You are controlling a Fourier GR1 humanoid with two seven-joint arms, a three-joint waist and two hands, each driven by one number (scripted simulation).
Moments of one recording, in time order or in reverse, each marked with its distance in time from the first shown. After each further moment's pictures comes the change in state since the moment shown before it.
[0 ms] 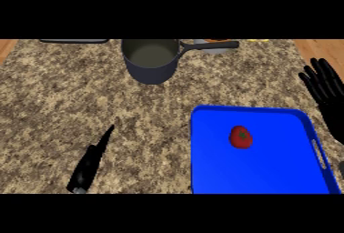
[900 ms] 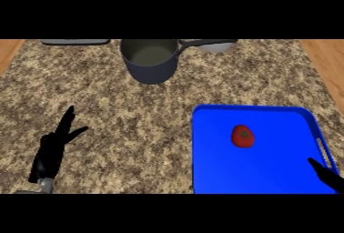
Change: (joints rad) left arm -0.010 0.110 0.169 -0.115 0.013 0.103 -0.028; right arm 0.461 0.009 -0.001 -0.042 0.549 -0.828 0.136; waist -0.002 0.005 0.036
